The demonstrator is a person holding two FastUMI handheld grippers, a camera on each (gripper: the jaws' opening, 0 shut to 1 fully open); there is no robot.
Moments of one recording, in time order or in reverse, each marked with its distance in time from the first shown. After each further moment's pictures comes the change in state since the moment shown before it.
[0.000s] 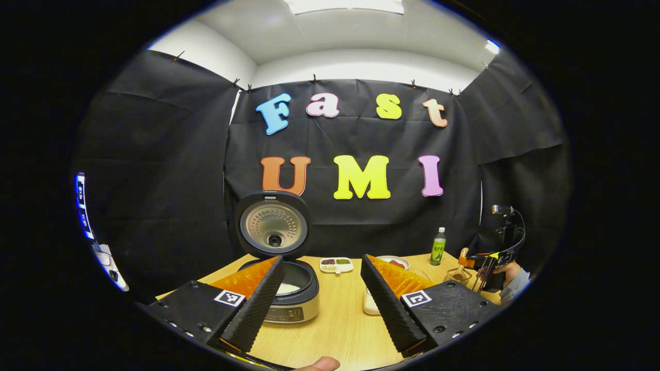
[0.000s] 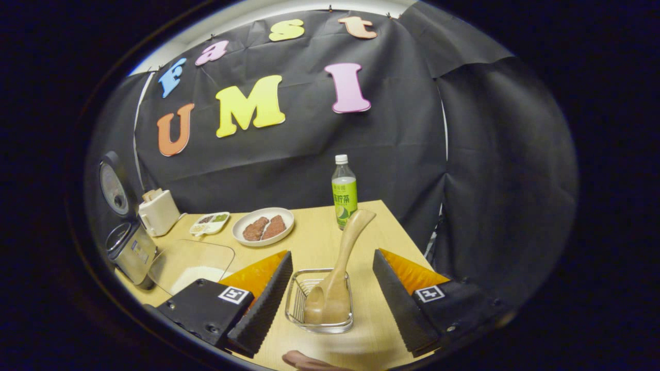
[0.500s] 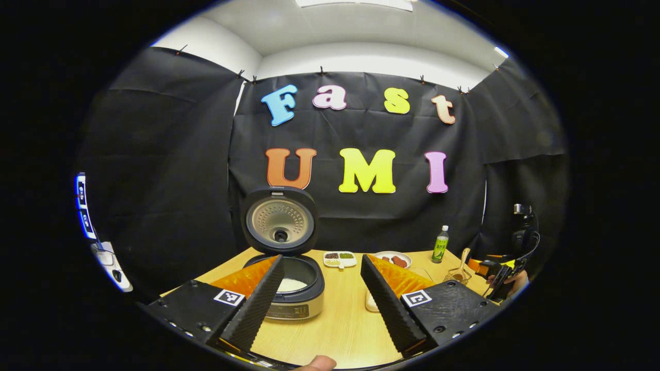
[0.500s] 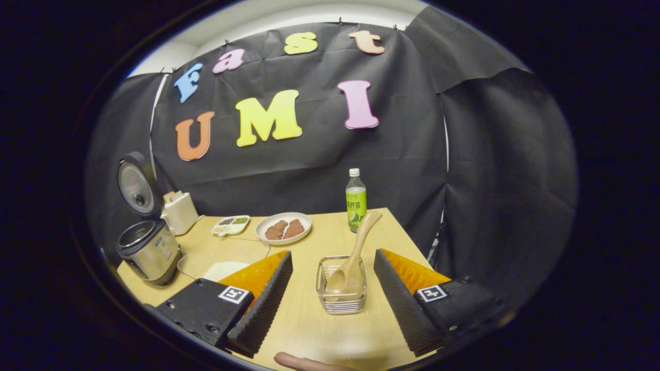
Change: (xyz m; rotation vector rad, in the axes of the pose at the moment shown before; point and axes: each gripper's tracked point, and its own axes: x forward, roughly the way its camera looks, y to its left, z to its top) left arm 0.001 0.011 0.008 0.002 0.052 0.025; right arm -0.075 0.025 -0.002 -0.040 -0.067 0.011
